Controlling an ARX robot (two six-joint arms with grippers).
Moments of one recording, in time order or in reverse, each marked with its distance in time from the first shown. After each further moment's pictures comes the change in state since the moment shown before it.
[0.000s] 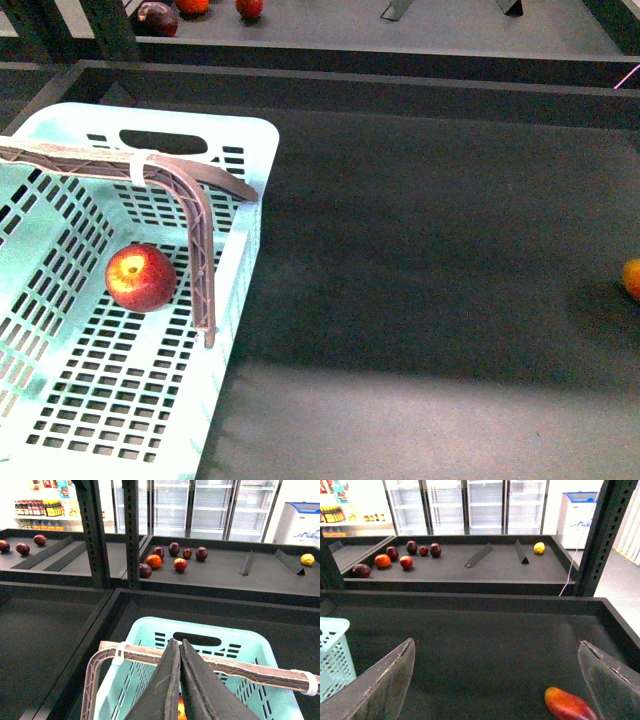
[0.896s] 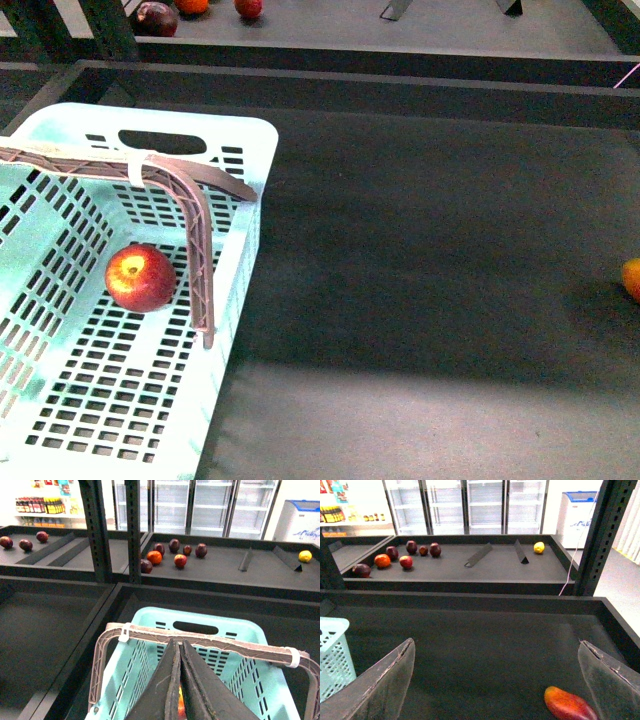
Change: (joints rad) left arm 0.000 -0.510 0.000 -0.521 0.000 0.001; right arm 0.000 0.000 0.000 0.000 0.000 0.000
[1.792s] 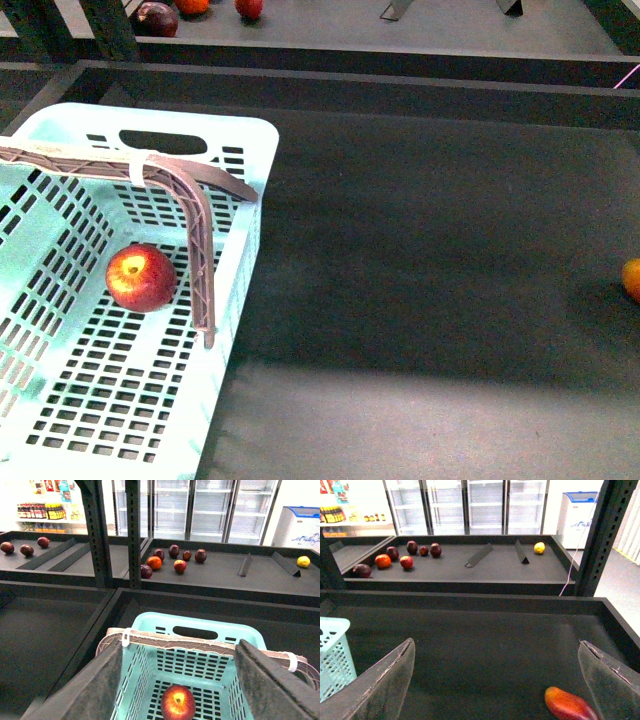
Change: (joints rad) left arm 0.000 -0.026 0.000 -0.010 0.000 0.000; right arm 0.000 0.000 0.000 0.000 0.000 0.000
